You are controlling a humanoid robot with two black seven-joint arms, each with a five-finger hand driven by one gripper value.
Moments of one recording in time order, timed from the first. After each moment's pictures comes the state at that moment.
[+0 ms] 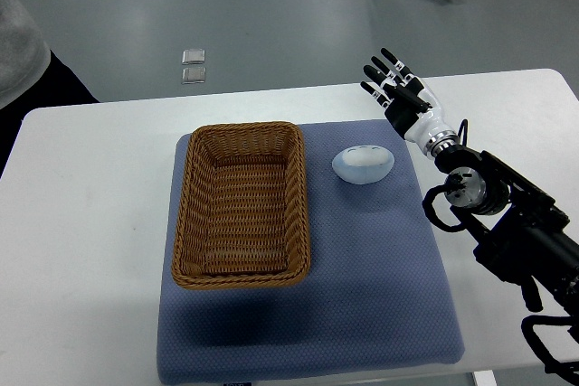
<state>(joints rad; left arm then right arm) -0.04 0.00 -0.08 -0.19 0.06 0.02 0.00 0.65 -0.05 1.01 0.69 -0.28 0.18 0.26</state>
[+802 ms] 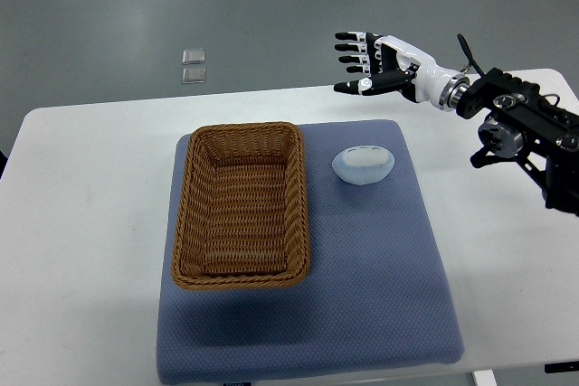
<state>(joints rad) -0.04 0.00 -0.08 -0.18 0.06 0.02 0.00 0.97 -0.36 0.54 0.84 -0.74 0.32 0.13</state>
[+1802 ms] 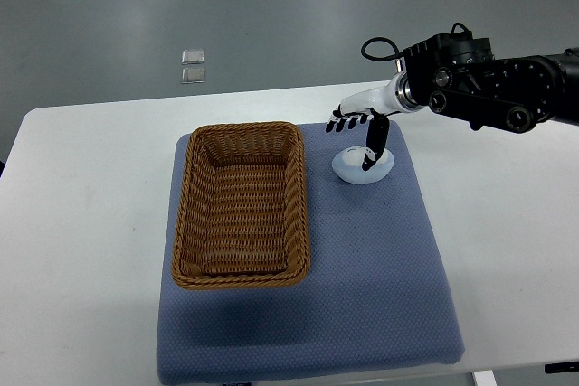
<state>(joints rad) -0.04 0.00 -0.09 -0.18 0.06 0.02 0.00 1.43 -0.30 -0.29 0.94 -0.89 0.36 -0.11</state>
